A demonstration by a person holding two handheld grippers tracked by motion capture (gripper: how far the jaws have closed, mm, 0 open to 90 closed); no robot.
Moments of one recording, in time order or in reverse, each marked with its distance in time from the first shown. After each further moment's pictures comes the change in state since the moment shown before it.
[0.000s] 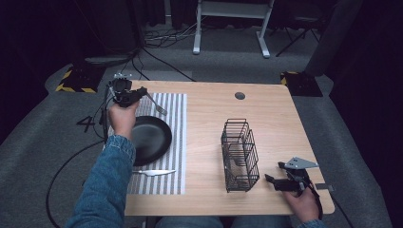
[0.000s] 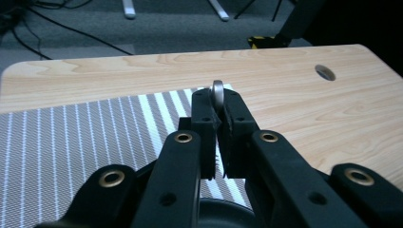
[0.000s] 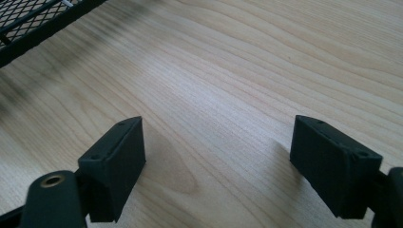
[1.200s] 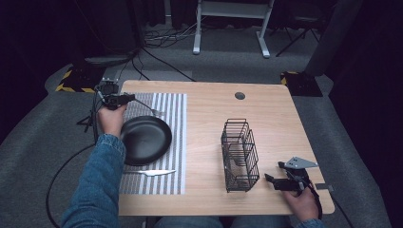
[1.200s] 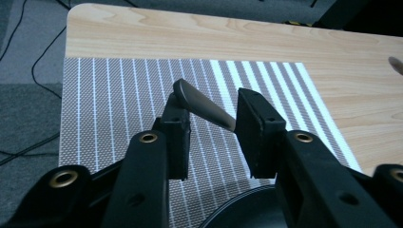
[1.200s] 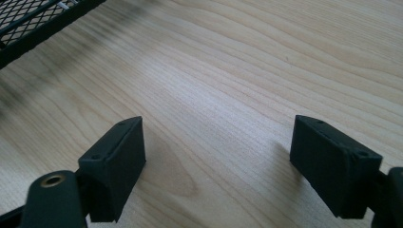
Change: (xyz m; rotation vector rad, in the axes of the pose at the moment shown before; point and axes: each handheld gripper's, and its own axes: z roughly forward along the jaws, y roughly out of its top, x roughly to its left) left arm 0.072 -0.021 0.020 0.093 0.072 -0.136; right arm 0.000 0.001 0.001 0.001 -0.008 0.007
